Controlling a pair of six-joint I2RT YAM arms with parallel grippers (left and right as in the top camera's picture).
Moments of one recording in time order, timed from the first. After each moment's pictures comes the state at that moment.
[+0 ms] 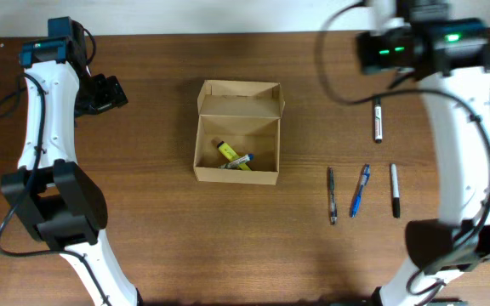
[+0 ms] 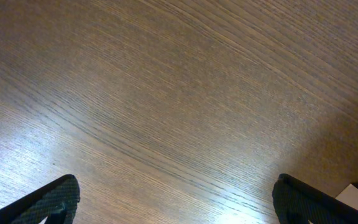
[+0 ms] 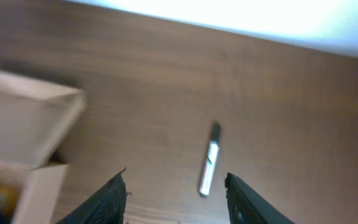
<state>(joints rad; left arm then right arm) 0.17 2.13 2.05 -1.32 -0.10 -0.31 0.01 1.89 2.16 -1.21 0.02 -0.11</state>
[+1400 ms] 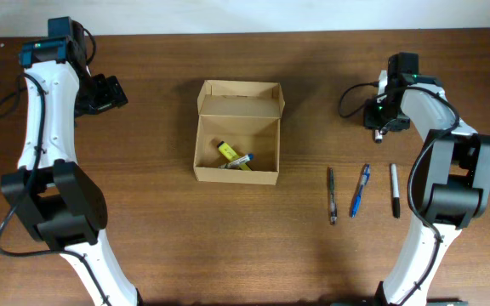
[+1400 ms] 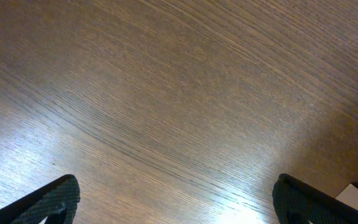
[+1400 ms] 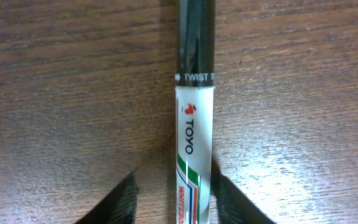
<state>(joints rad) 0.17 2.13 2.05 -1.32 -0.10 -0.31 -0.14 2.21 1.64 -0.77 0.02 -0.02</state>
